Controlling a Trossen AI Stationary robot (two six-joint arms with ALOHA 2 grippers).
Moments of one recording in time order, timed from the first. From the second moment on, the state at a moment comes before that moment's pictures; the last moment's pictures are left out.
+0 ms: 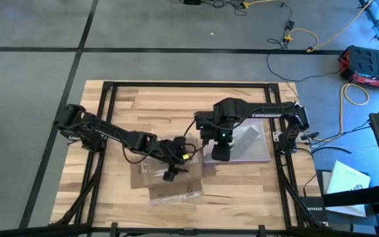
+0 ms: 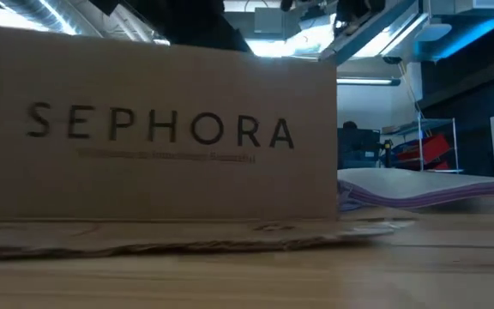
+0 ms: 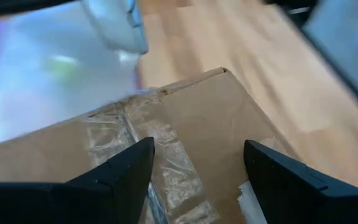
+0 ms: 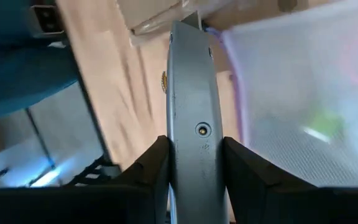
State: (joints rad) left arm -0.23 1.62 1.02 -0.03 -0.07 0.07; right arm 0.02 1.83 1.86 -1.57 -0.40 0.22
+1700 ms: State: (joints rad) left arm -0.26 1.52 1.02 0.03 -0.18 0.16; right arm 0.30 1.49 0.93 -0.78 -0.32 0.79
